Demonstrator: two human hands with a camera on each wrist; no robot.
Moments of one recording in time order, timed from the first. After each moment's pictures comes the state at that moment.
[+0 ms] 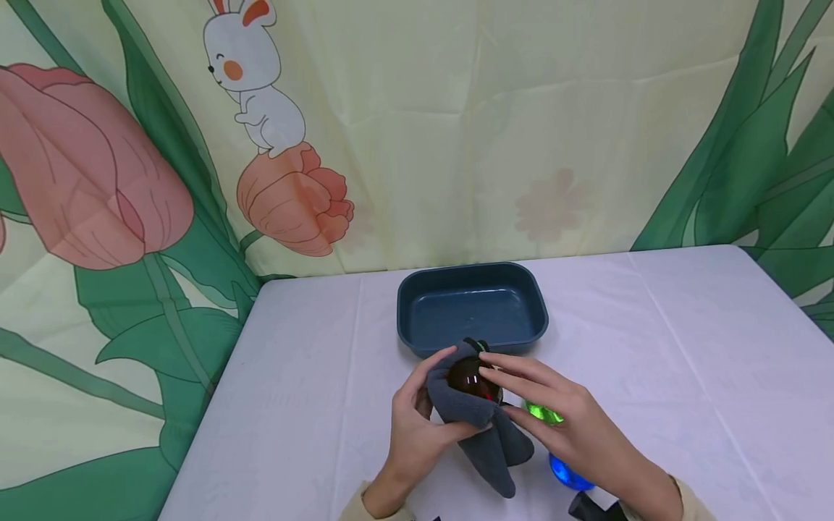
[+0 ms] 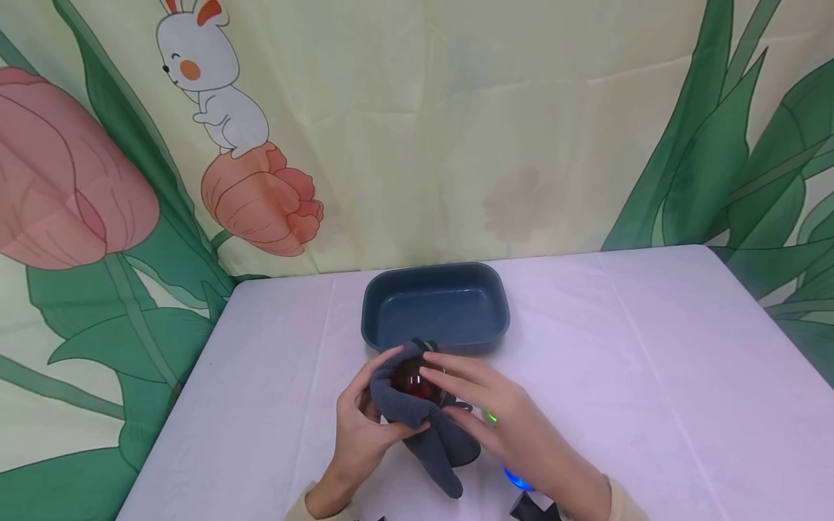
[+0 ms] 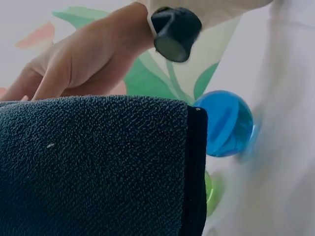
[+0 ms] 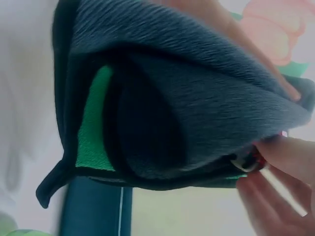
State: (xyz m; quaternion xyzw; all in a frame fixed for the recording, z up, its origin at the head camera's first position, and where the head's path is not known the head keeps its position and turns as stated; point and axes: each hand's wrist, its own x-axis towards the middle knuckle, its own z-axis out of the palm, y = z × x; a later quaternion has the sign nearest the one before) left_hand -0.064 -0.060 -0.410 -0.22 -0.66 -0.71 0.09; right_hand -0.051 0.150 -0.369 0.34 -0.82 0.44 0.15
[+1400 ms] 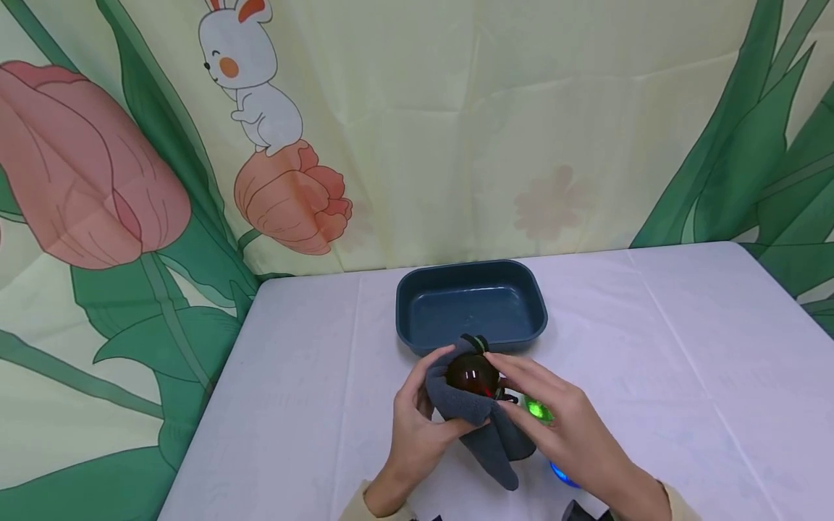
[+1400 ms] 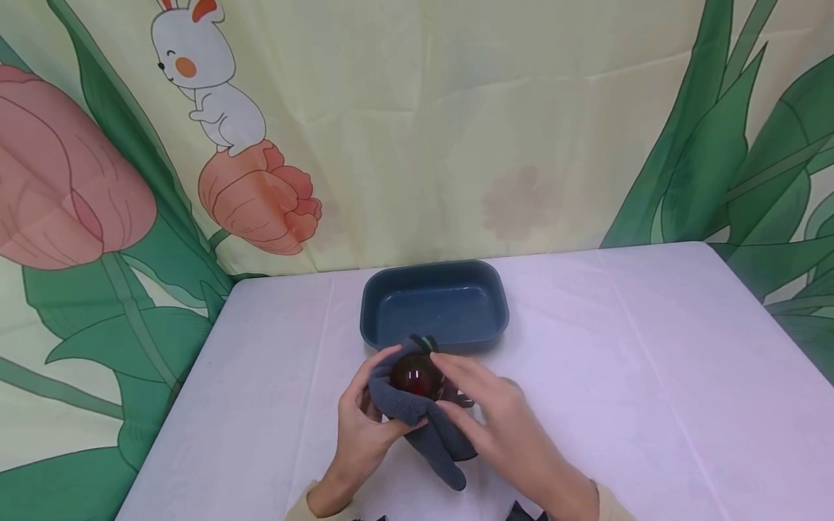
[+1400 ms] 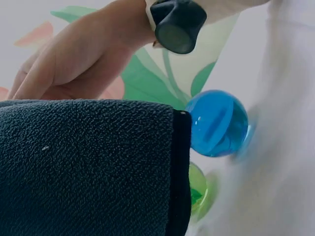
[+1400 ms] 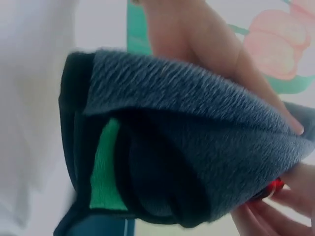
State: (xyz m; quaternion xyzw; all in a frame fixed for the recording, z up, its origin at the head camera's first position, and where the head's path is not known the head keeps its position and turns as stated) left_hand -0.065 -0.059 -0.413 -0.24 -0.67 -0.70 0.10; right_hand -0.042 0.139 -0.371 0.24 -0.84 0.47 0.13
